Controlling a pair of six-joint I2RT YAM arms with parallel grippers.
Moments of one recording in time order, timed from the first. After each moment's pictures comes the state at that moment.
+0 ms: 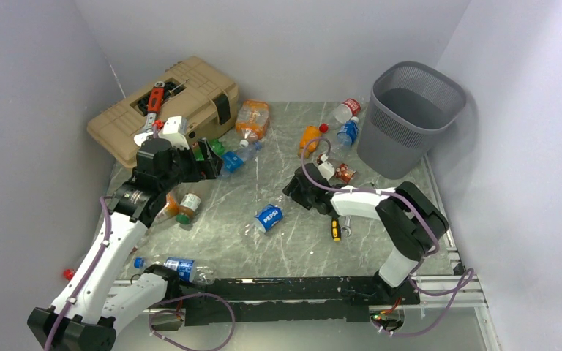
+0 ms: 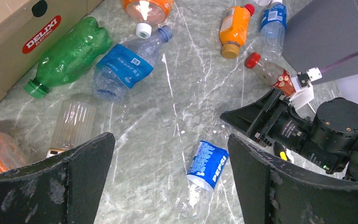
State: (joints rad) left arm -0.31 0.91 0.98 -0.48 0.07 -0.41; right arm 0.70 1.66 0.78 0.08 0.22 1.15
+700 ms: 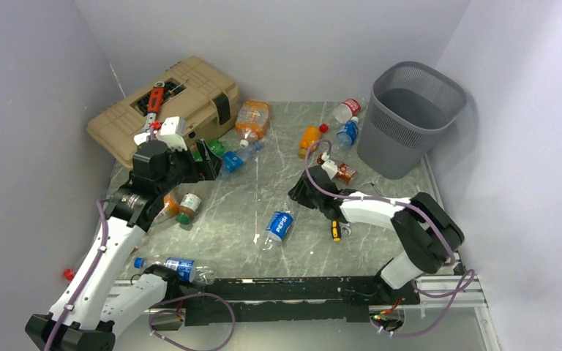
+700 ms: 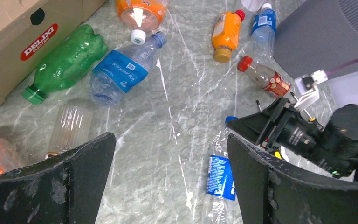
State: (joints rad) left arm -0.31 0.88 0.98 -0.47 0.08 -0.40; right arm 0.70 1.58 0.71 0.12 0.22 1.02
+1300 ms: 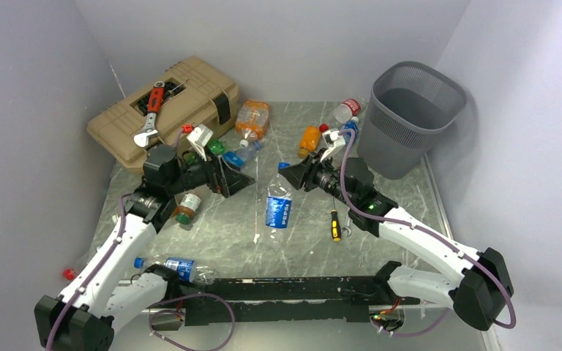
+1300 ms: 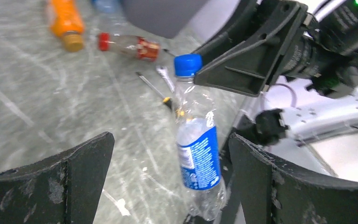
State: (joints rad) left arm -0.34 0.91 0.81 -0.08 0.68 -0.45; right arm 0.71 1.07 0.72 0.25 -0.11 0.58
